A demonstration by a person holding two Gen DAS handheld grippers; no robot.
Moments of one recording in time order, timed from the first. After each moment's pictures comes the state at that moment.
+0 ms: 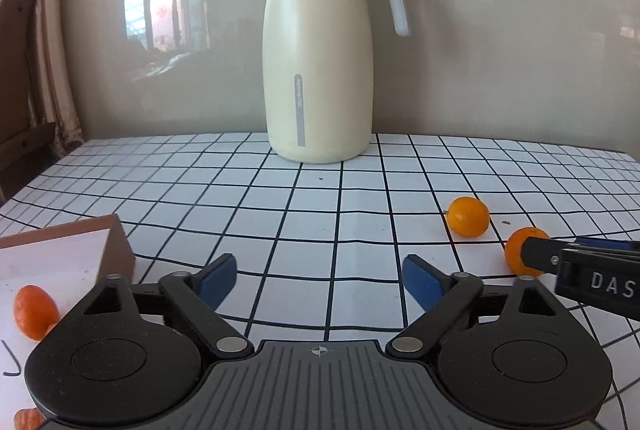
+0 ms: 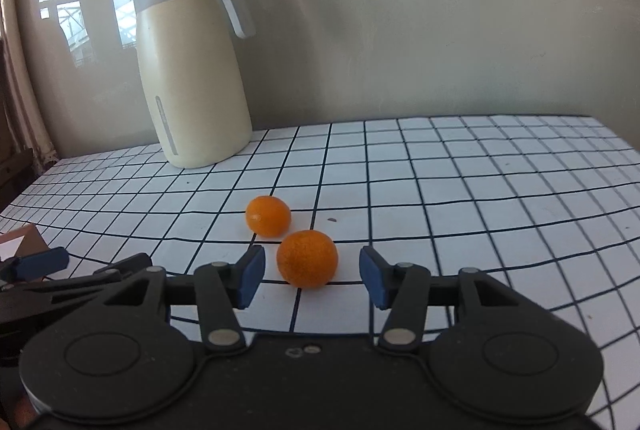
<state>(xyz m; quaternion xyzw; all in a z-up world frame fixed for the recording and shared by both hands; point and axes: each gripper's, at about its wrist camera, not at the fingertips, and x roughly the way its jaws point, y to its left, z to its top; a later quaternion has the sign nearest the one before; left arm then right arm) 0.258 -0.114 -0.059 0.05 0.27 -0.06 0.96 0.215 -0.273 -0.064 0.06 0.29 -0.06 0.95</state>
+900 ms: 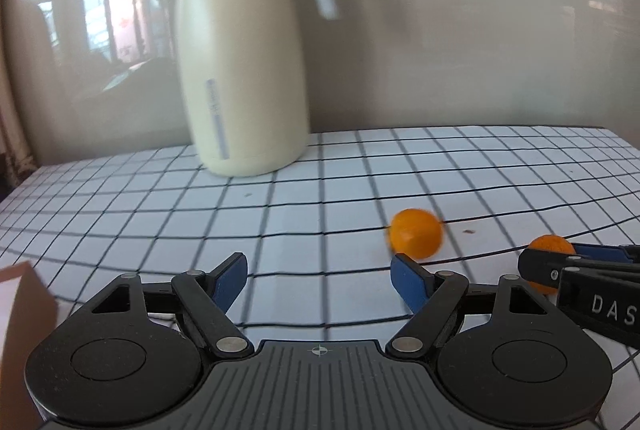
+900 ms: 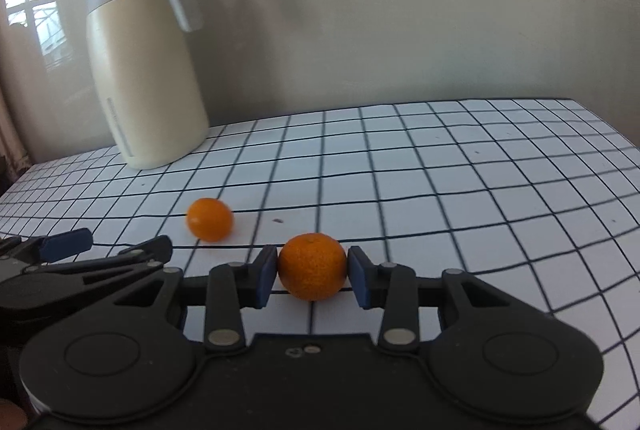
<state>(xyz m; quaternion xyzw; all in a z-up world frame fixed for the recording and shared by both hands) 0.290 -0.173 -0.069 0.08 0.27 -0.11 0.95 0.219 -0.308 -0.069 0.07 0.30 -0.10 0.95</state>
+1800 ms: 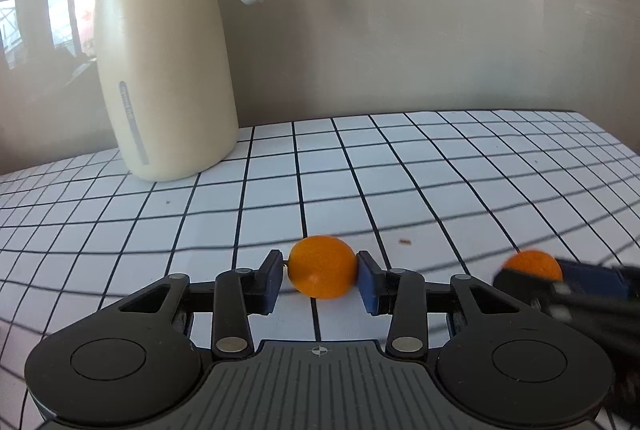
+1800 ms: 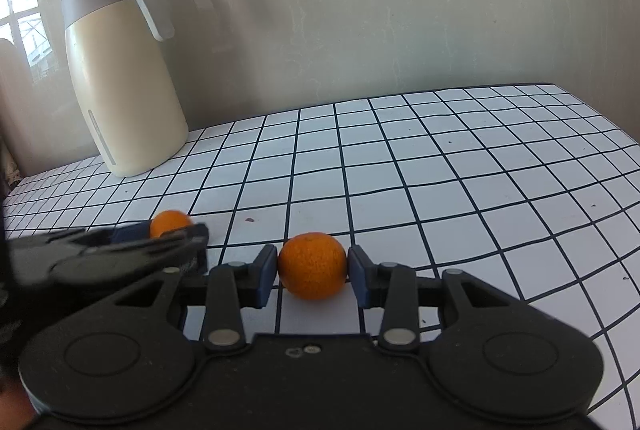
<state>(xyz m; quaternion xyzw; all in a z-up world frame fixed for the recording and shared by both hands) 0.299 -0.213 -0.068 0.09 0.29 -0.16 0.94 0.214 -0.319 -0.069 0.09 0.31 -0.11 0.94</state>
